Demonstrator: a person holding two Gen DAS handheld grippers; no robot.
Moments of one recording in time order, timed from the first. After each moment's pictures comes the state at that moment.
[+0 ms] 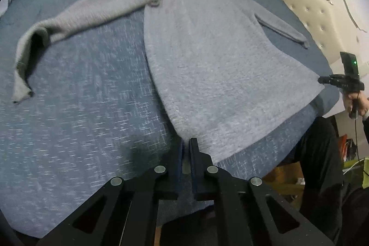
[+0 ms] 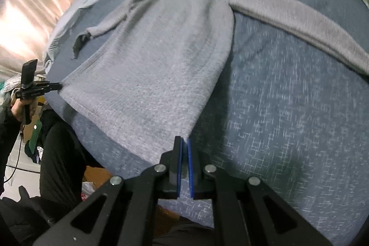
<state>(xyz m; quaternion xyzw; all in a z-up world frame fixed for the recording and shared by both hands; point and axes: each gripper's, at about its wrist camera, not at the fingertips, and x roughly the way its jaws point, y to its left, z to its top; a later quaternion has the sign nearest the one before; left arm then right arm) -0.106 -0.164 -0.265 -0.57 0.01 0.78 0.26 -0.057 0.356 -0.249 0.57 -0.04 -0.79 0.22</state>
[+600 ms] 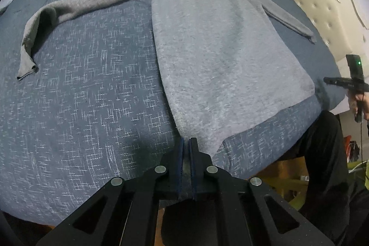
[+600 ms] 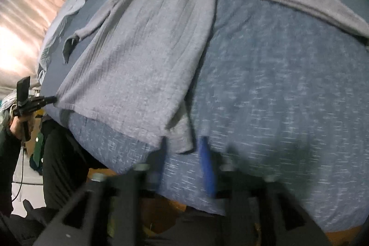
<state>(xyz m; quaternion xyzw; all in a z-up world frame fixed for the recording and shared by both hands) -0.085 -0.176 -0.296 -0.59 0.01 0.77 0.24 -0.046 0.352 -0.292 0.61 -0.09 -0.76 0.19</state>
